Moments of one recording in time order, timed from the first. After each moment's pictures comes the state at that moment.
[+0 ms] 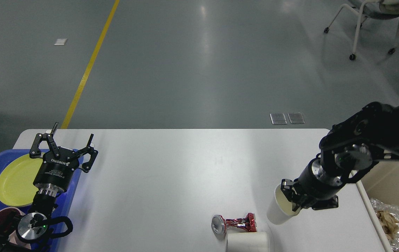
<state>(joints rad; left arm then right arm) -0.22 0.21 -1.33 -0.82 0.02 -0.66 -0.17 1.89 -0.24 -1.25 1.55 0.26 0.43 -0.20</state>
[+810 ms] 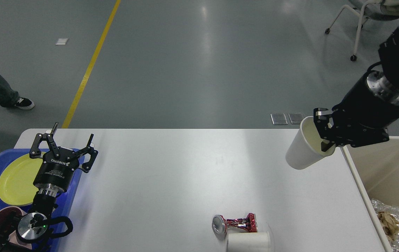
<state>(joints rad) -0.22 0.21 -1.33 -0.82 0.02 -0.66 -0.17 2.46 -0.30 -1.47 1.60 0.26 0.77 -0.19</state>
